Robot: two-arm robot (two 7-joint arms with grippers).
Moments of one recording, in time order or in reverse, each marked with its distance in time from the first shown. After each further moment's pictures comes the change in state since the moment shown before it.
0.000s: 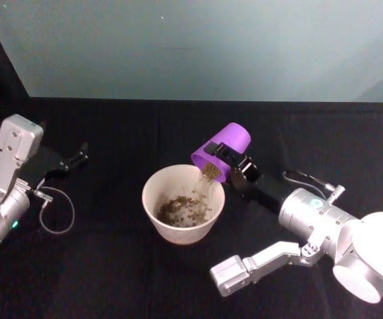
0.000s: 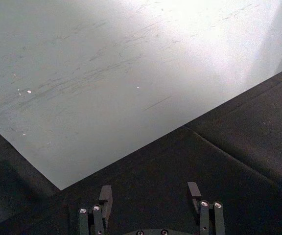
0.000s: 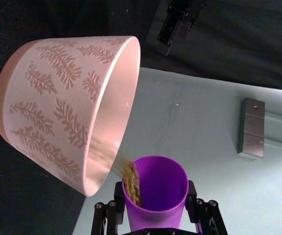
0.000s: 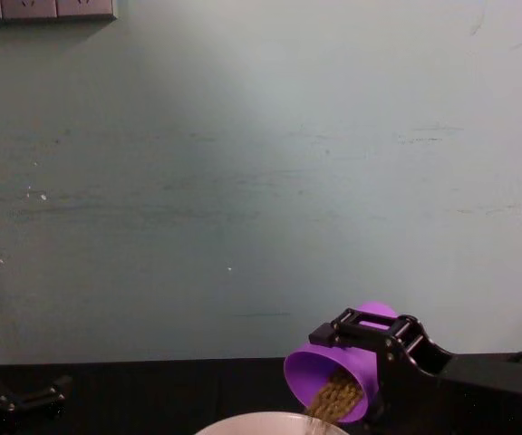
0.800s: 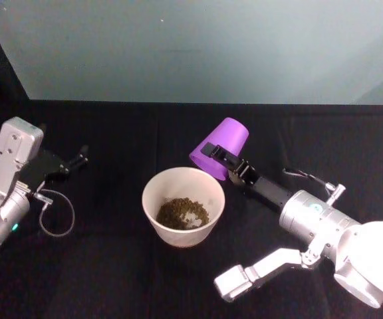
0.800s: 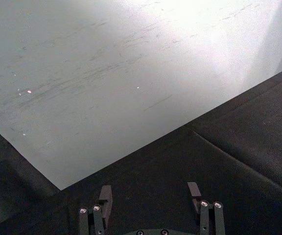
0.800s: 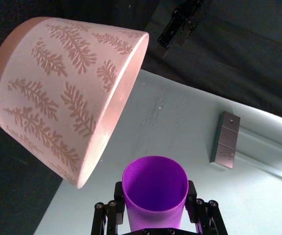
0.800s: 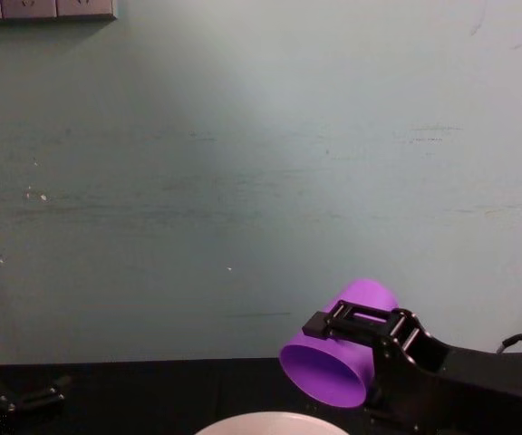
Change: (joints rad) left arm 0.000 0.000 0.000 0.000 0.000 0.000 0.000; right arm 0.034 0.026 -0.059 0.010 -0.138 0.044 -0.093
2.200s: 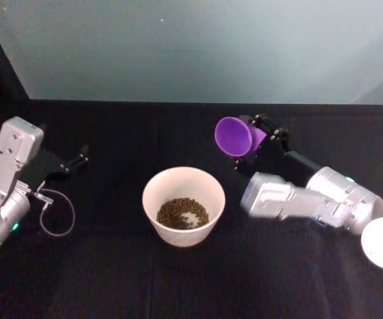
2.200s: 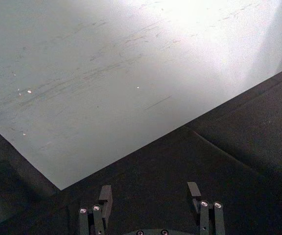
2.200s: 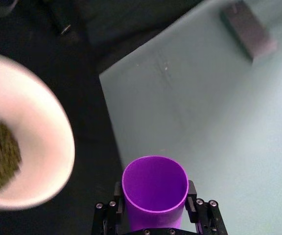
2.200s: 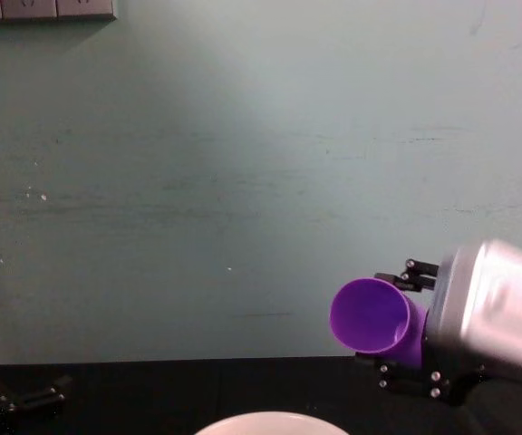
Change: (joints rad) left arm 0.000 0.000 0.000 0.000 0.000 0.000 0.000; right arm -0.081 -0.089 0.263 0.060 0.771 -0.163 0.185
